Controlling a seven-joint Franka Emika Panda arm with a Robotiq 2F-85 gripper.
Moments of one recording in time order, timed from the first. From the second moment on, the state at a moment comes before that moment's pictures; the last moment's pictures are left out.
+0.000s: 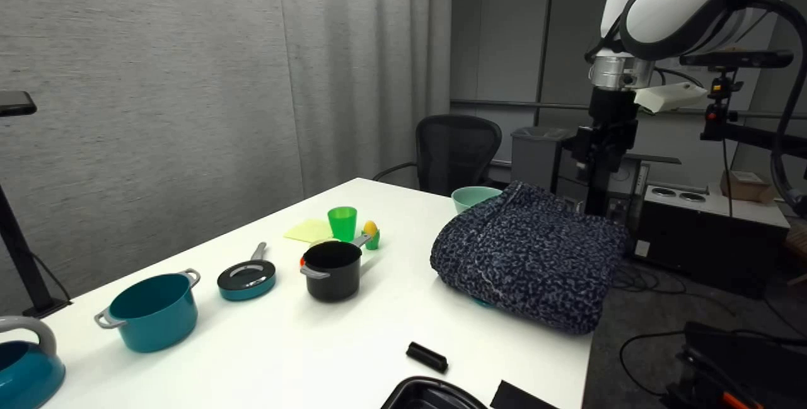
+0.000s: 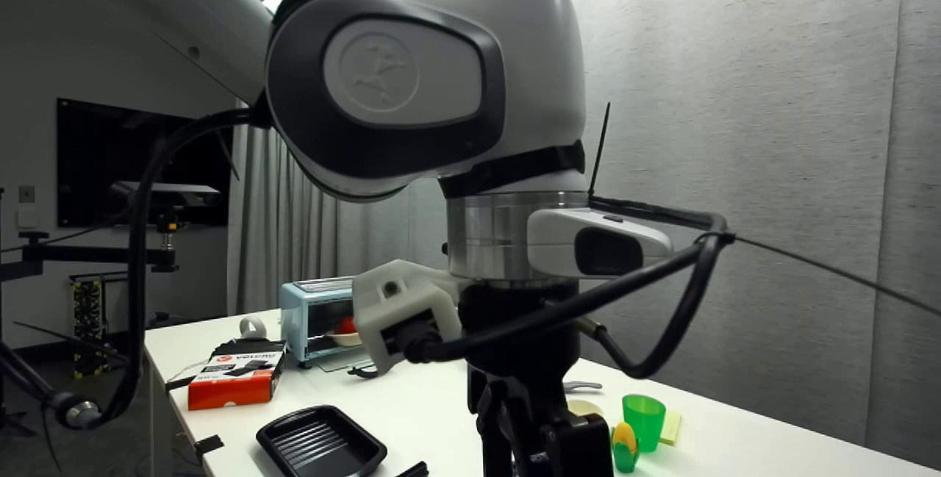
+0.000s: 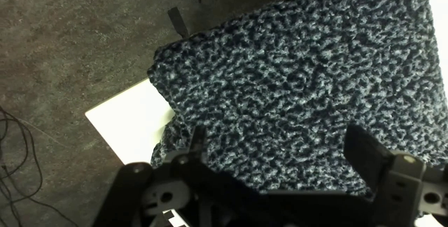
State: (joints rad) arm -0.27 -0.28 -0.30 -2.44 -0.15 2.24 0.02
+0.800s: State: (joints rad) arm -0.30 -0.07 -0.26 -2.47 -0.19 2.51 0.19
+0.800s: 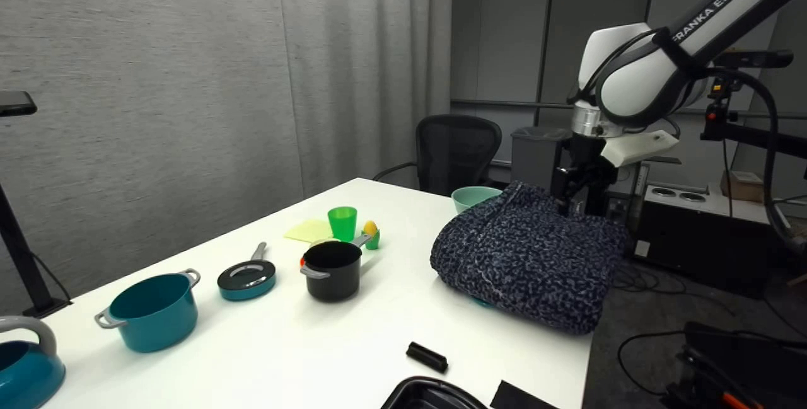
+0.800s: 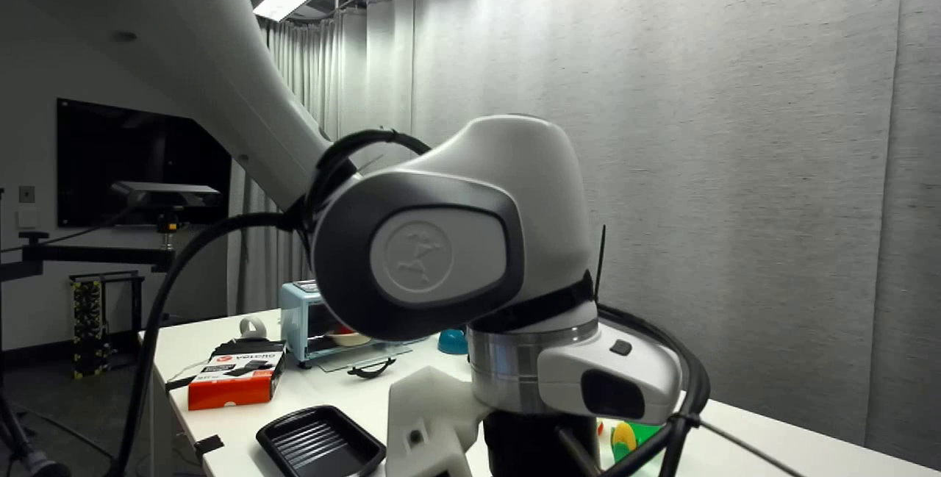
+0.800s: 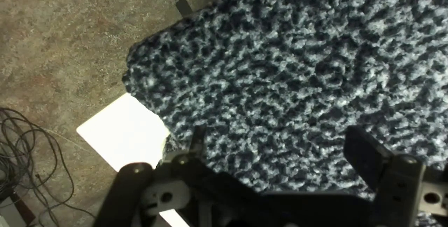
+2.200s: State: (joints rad) arm -0.24 0.16 -0.24 -2.31 -0.12 2.53 0.22
